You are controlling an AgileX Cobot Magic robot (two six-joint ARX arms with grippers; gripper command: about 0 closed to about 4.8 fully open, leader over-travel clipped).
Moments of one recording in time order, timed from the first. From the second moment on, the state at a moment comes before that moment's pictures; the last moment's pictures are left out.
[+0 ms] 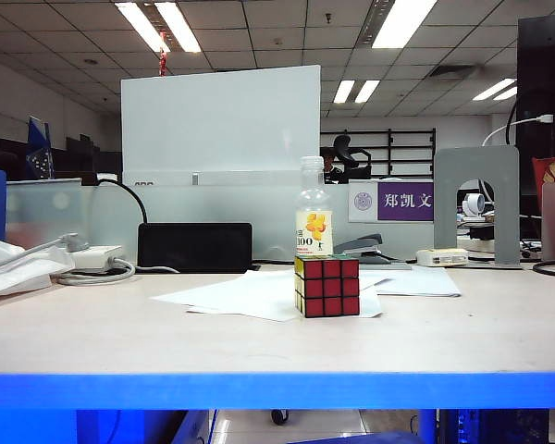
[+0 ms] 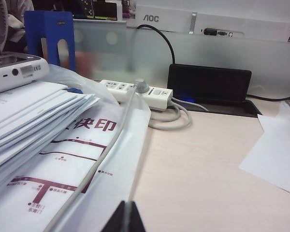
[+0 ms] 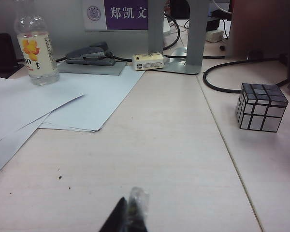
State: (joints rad) left arm 0.00 0.00 0.01 0.00 -0.05 -0.04; right arm -0.01 0.00 0.01 -0.10 0.00 0.02
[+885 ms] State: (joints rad) left arm 0.00 0.00 0.01 0.00 -0.04 -0.04; right arm -0.01 0.00 0.01 -0.09 0.00 0.03
